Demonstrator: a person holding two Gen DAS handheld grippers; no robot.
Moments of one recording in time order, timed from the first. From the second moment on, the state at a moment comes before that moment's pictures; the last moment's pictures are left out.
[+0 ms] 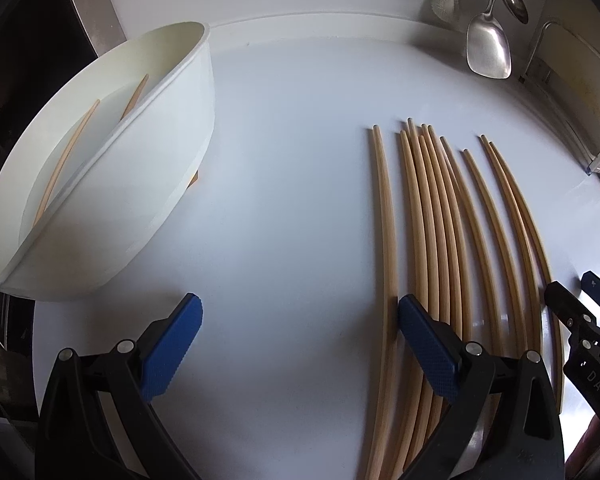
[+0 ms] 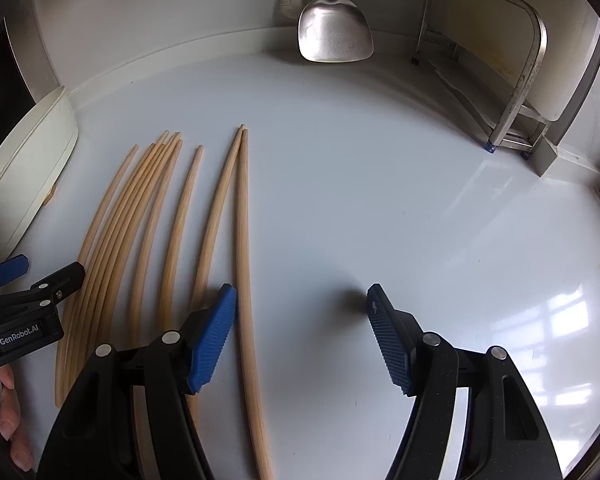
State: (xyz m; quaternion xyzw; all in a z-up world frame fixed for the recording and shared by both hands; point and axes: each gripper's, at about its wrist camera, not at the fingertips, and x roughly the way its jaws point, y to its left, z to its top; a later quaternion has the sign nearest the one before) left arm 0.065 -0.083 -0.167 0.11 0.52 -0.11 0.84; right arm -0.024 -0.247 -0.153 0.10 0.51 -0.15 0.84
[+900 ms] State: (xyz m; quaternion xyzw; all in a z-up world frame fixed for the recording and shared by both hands) left arm 0.060 -0.081 -0.163 0.08 0.51 -0.13 0.84; right arm -0.022 -0.227 -0.151 0.07 0.50 -0.11 0.86
